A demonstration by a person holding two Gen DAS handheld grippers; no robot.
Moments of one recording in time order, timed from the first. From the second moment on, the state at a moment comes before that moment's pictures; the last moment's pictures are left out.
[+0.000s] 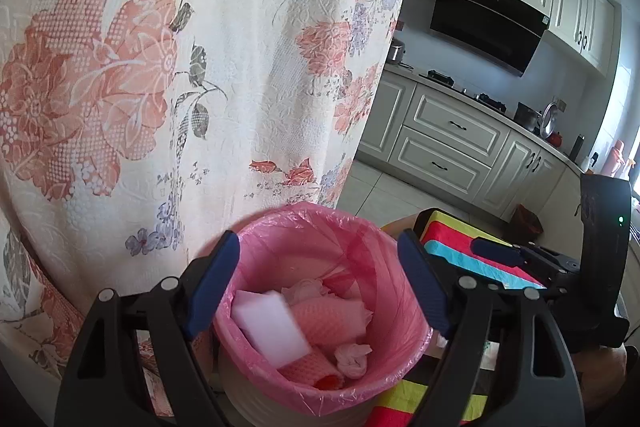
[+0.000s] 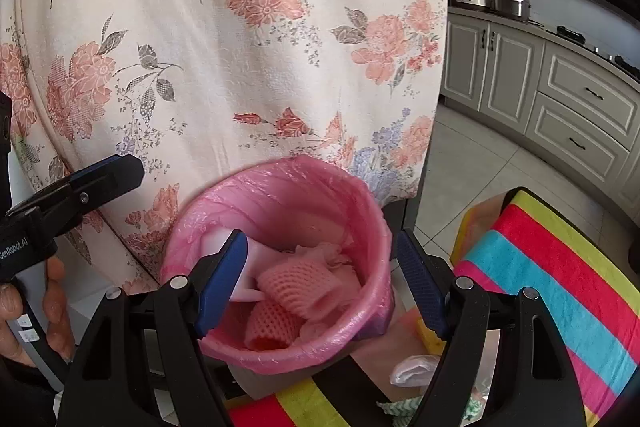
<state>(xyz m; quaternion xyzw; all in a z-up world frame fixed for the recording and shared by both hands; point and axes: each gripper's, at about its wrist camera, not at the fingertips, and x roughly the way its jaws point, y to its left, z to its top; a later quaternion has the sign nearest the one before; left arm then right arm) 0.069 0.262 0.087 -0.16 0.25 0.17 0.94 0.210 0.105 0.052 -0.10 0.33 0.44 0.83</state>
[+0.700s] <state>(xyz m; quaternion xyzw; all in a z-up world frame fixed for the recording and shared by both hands) 0.082 0.221 0.081 -0.14 0.26 0.13 0.95 0.233 -0.028 0.056 -0.05 0.33 0.34 0.88</state>
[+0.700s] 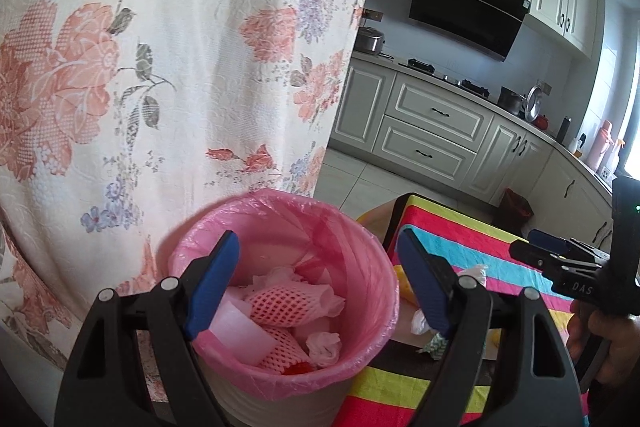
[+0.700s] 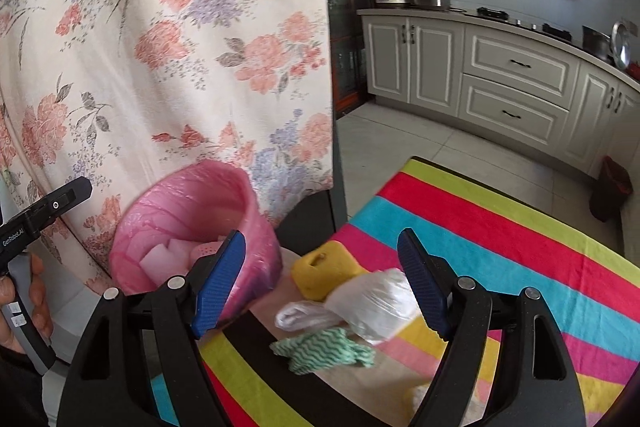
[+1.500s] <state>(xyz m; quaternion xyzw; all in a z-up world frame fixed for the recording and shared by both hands) 0.121 0.115 0.049 -0.07 0.29 0.05 0.95 0.230 -0.151 0.027 -0.02 0.35 0.24 0.91</state>
